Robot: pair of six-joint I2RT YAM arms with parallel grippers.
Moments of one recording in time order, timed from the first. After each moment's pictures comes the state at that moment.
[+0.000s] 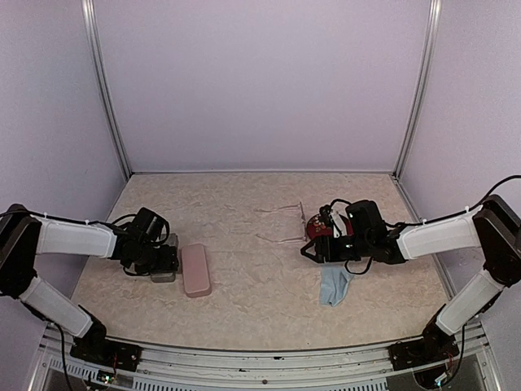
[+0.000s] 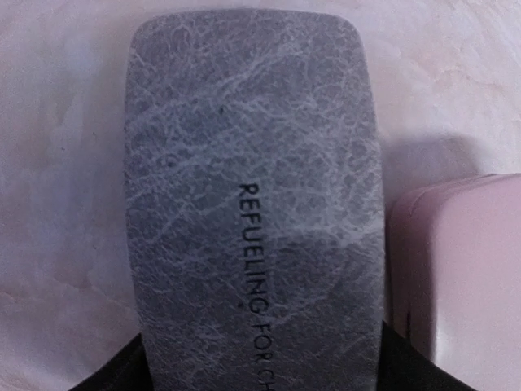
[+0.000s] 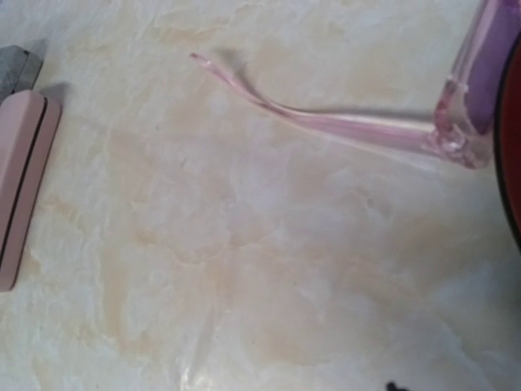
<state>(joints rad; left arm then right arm) -0.46 1.44 0.62 -0.26 -0.15 -0.55 0.64 1.54 0.68 0.21 -0.30 0.48</state>
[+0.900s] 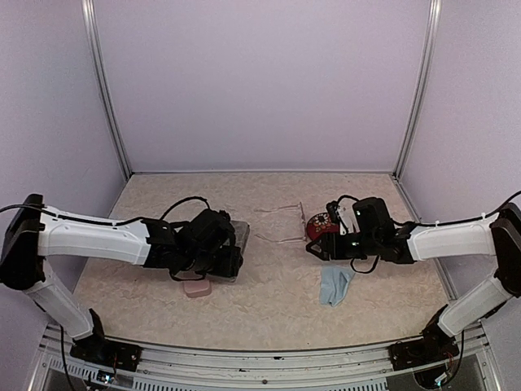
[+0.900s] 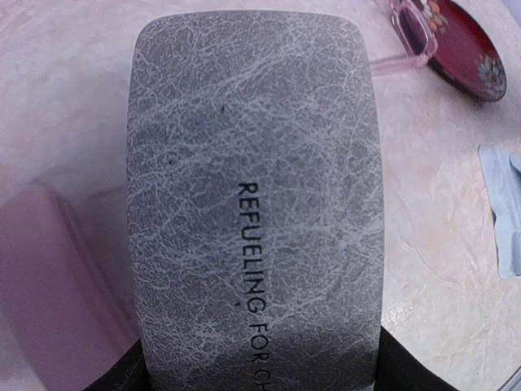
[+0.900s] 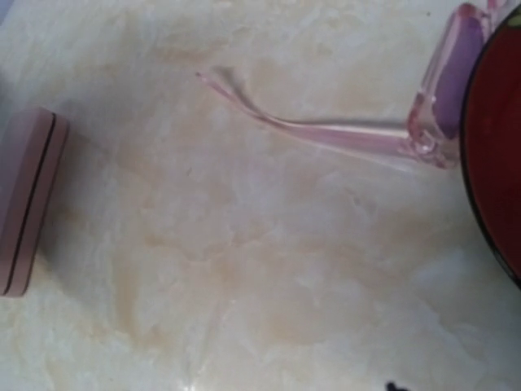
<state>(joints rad) -1.02 1.55 0.96 -0.33 -0.34 -0.68 0.64 1.44 0.66 0.14 -0.27 0.50</state>
